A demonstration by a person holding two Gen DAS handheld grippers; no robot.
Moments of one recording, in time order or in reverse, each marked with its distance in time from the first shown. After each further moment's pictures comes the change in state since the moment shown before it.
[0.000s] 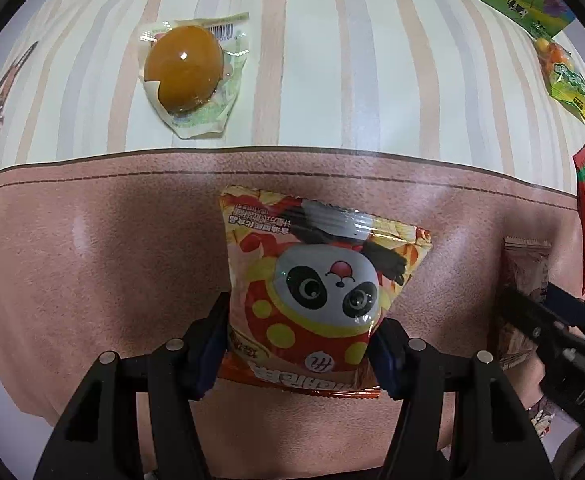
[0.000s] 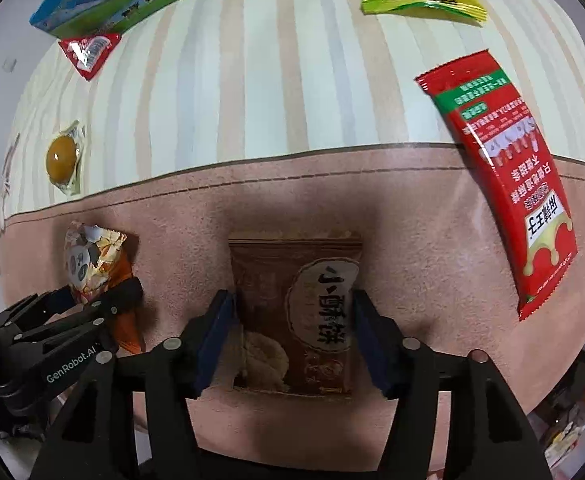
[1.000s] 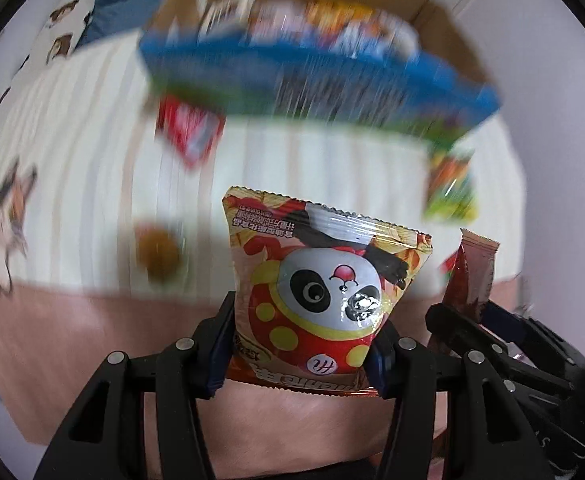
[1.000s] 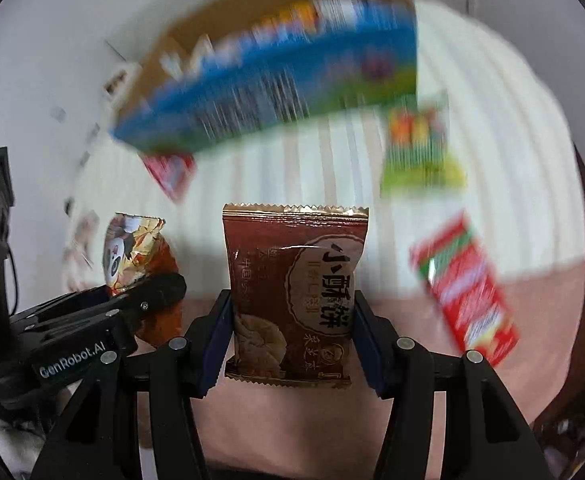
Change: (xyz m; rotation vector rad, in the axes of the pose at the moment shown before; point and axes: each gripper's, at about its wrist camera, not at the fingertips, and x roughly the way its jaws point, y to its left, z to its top) left arm -0.146 -0.032 0.112 0.030 -0.185 -0.193; right arm -0.146 -0.007 0.048 -0.008 -0.262 0.166
